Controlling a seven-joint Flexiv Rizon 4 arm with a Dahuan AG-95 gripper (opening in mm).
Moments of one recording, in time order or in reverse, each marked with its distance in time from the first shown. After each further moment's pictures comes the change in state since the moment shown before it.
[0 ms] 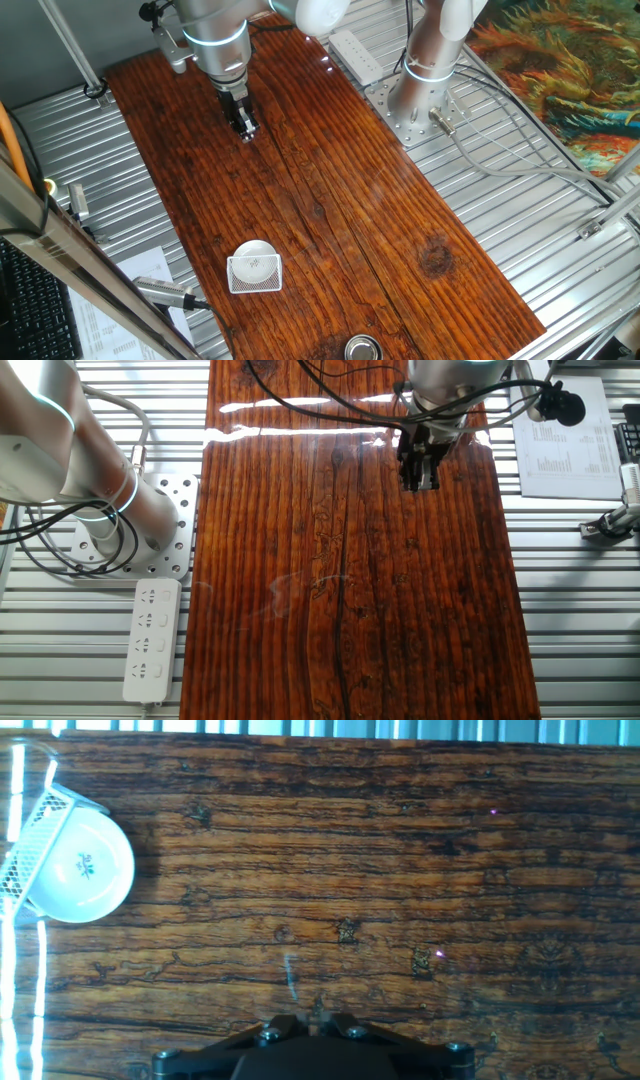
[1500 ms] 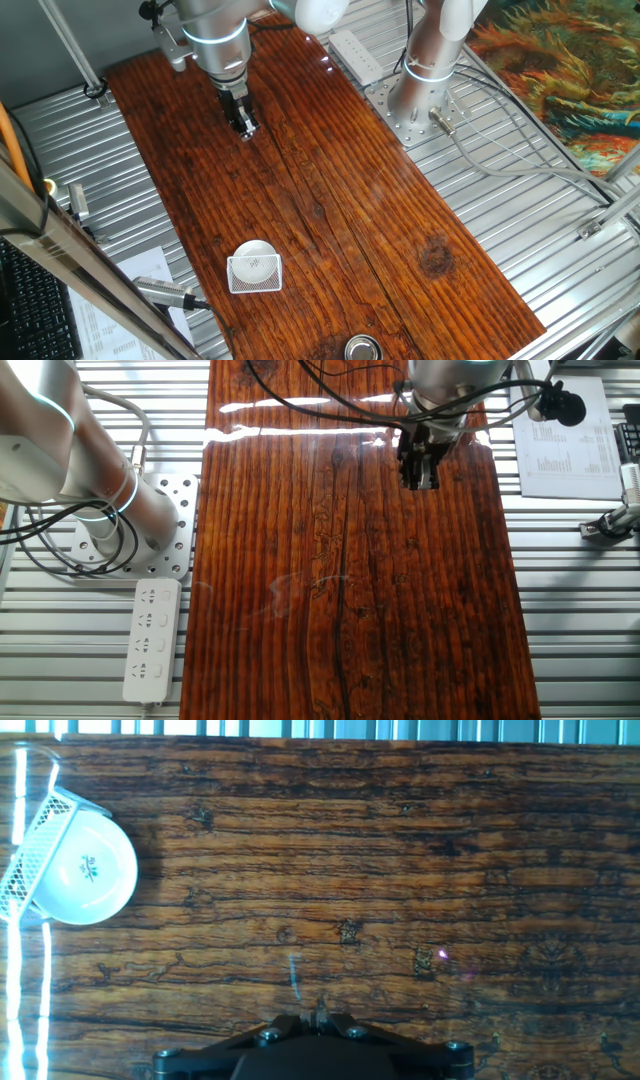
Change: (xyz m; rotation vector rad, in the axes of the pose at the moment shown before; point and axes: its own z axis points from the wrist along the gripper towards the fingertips) arm 0.001 0.000 -0.003 -0.005 0.003 -0.001
